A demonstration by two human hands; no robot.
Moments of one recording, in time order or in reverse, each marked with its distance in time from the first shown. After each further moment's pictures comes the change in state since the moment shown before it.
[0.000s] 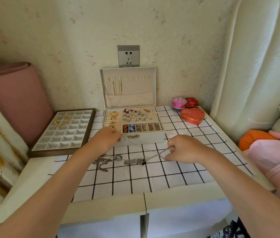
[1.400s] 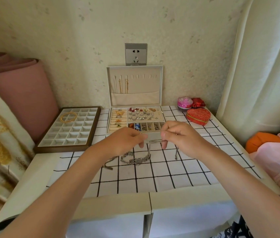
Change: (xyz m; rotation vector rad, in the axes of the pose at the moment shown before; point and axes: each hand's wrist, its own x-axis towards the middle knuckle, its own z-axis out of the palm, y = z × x) left_hand -0.023 0.017 0.006 0.075 -0.236 0.303; right_hand 0.001 -0.029 -0.008 0.606 0.230 -0.319
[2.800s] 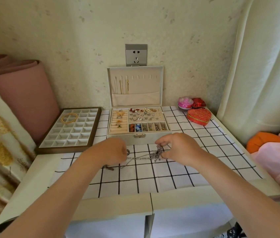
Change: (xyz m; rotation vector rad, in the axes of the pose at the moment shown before) left_hand -0.011 -0.021 -0.006 0.495 -0.143 -0.213; right_hand -0.002 0.015 0.019 -0.487 -0.073 0.250
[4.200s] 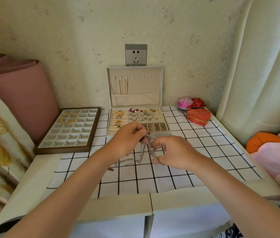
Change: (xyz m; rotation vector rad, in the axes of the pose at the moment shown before) left_hand 0.009 0.032 0.004 -0.875 0.316 0.267; right_hand -0.006 -0.015 0.005 0.058 -0.049 -0.037
